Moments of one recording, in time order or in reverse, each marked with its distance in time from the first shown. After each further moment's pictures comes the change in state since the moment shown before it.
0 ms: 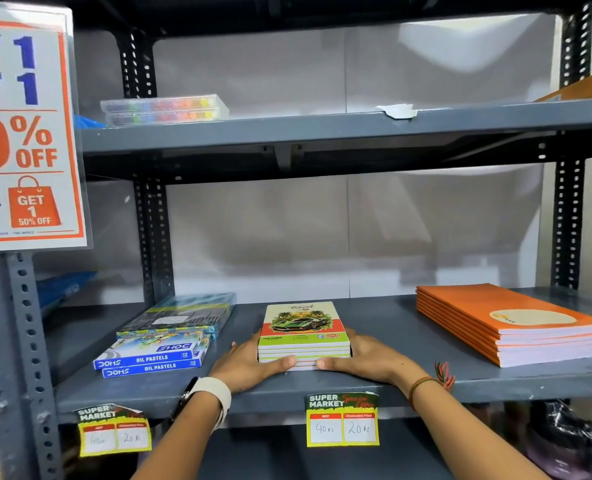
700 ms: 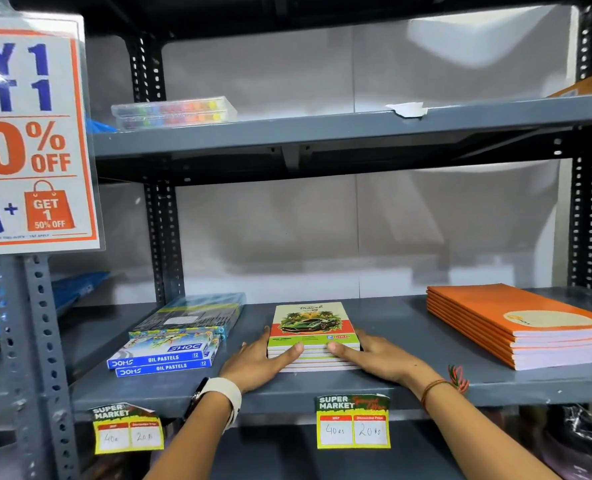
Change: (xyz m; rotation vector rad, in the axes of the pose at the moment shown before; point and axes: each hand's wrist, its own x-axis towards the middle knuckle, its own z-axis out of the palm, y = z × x) left_hand 0.008 -0.007 0.005 -0.040 0.012 -0.096; right_hand 0.002 0.002 0.000 0.066 0.024 0.030
